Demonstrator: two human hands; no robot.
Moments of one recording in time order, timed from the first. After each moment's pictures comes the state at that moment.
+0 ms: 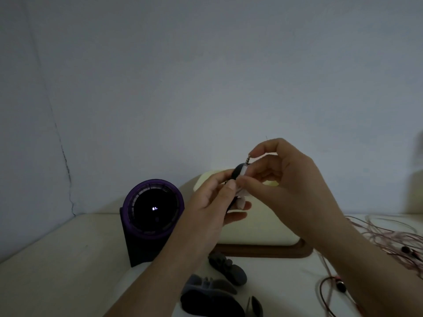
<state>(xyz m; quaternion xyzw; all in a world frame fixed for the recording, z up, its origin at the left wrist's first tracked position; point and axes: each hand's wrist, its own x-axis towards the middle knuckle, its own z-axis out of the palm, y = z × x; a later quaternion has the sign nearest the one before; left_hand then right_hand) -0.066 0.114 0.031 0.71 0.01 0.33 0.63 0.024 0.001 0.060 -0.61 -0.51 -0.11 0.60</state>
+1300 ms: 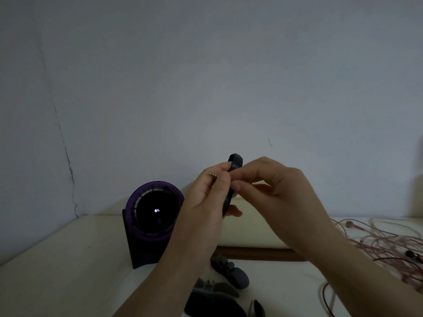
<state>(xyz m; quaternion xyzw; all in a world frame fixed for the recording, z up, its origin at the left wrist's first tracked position) -0.070 0.107 0.039 0.66 0.00 0.41 0.63 0.015 0.010 0.054 -0.59 -0.55 -0.09 0.59</state>
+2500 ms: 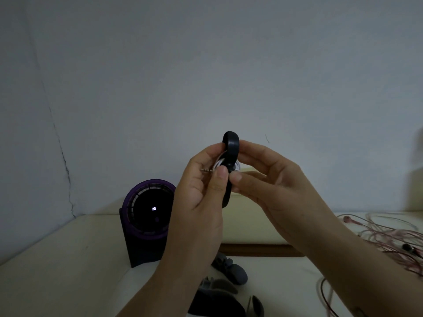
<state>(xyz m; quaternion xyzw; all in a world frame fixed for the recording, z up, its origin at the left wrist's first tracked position) -0.068 0.102 0.038 0.66 -0.08 0.51 0.55 0.024 0.016 0.050 -0.46 -0.52 0.12 0.71</state>
